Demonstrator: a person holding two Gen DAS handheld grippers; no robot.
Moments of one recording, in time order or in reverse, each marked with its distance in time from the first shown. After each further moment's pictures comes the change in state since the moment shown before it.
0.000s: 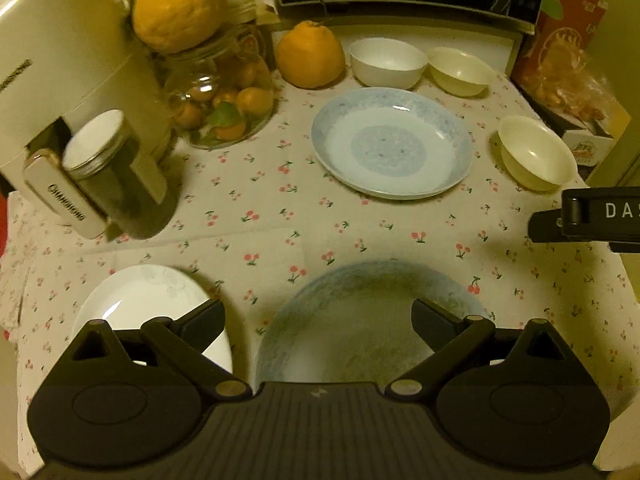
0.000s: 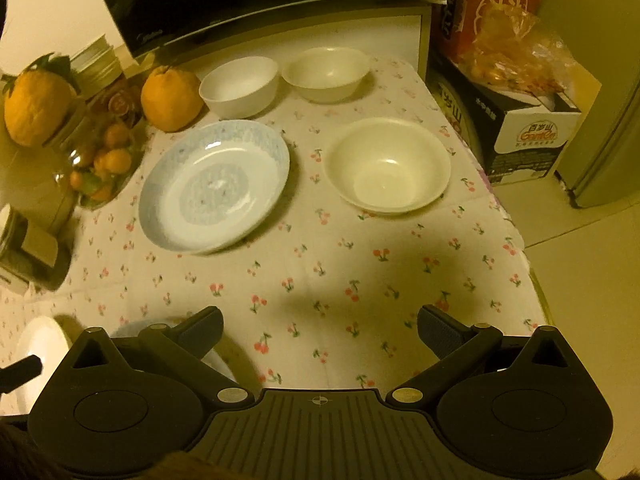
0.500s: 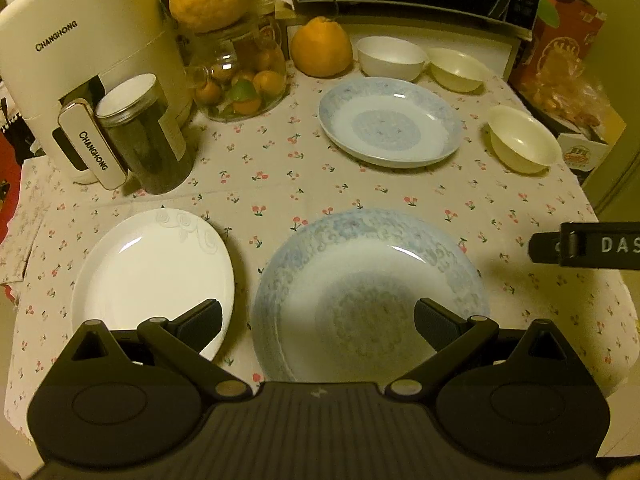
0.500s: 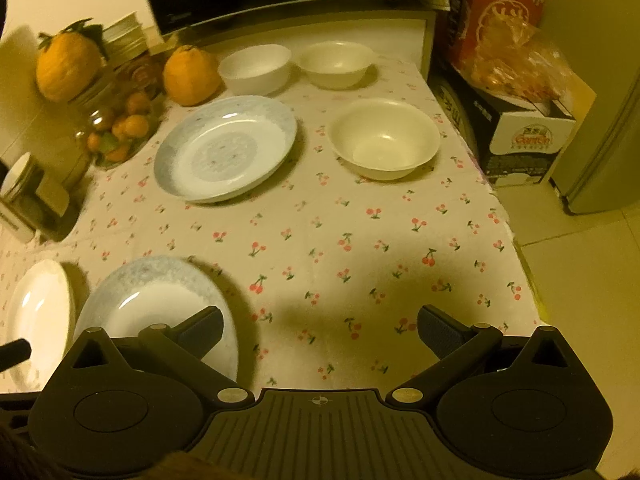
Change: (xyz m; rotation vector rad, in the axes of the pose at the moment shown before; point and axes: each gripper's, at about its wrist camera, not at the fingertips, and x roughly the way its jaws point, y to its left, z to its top) left arm -0.022 -0.003 -0.044 -0.033 -0.026 0.056; right arm -0.024 -0.005 -0.046 -0.066 -0.020 -0.021
